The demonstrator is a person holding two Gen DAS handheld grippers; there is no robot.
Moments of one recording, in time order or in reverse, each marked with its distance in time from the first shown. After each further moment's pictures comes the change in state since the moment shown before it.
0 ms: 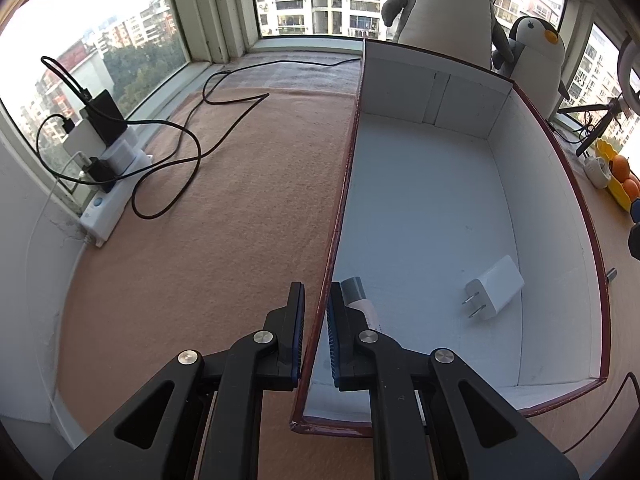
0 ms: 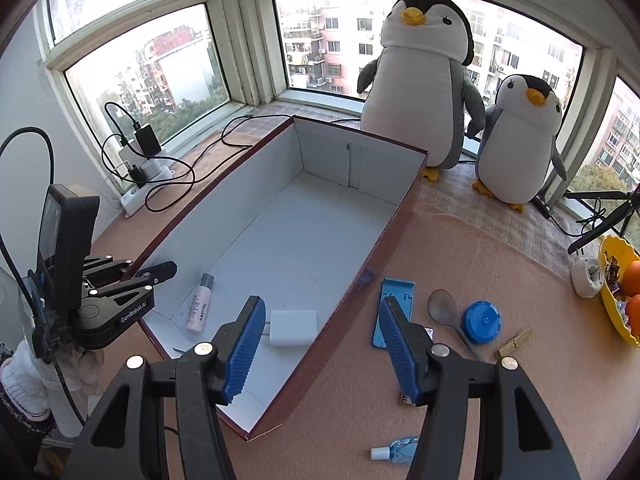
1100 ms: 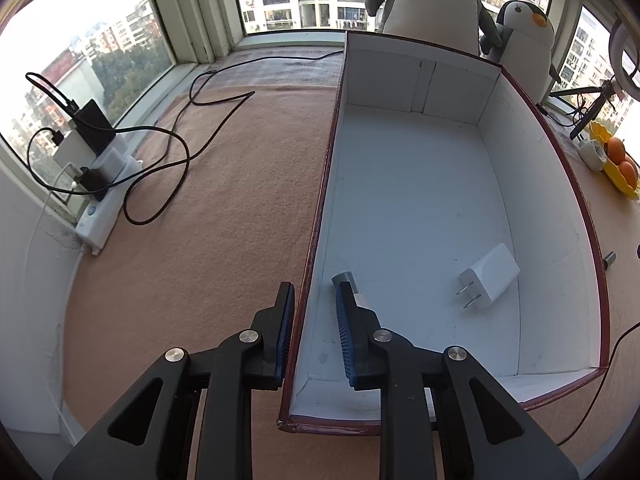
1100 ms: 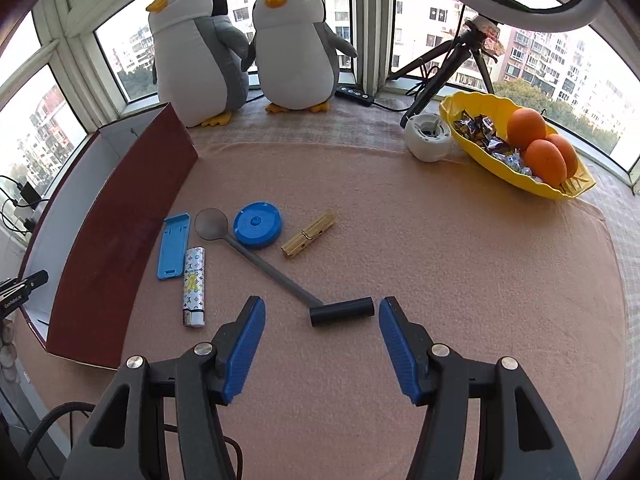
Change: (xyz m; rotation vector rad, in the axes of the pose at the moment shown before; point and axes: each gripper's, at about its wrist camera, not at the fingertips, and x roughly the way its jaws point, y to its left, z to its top) left arm -0.002 -0.009 0.003 0.050 0.027 -0.005; right arm -0.031 -0.181 -0.096 0.358 0.072 -0.246
